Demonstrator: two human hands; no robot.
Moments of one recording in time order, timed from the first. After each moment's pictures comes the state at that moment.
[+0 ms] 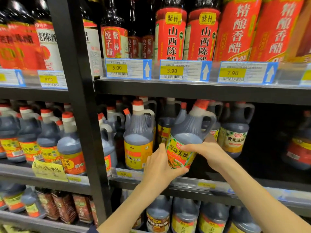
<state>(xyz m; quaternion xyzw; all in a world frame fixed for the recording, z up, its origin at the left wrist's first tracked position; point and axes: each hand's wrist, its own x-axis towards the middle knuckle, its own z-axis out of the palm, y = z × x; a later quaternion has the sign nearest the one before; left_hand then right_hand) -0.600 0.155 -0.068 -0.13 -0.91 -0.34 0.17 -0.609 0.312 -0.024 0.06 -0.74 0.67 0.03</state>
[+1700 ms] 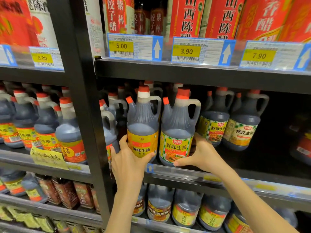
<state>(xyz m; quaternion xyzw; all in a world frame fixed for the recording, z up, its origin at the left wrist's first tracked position) -0.599 0.092 -0.098 0.12 -0.87 -0.39 0.28 -0.624 0.298 -0.064 0.12 -0.91 0.39 0.08</state>
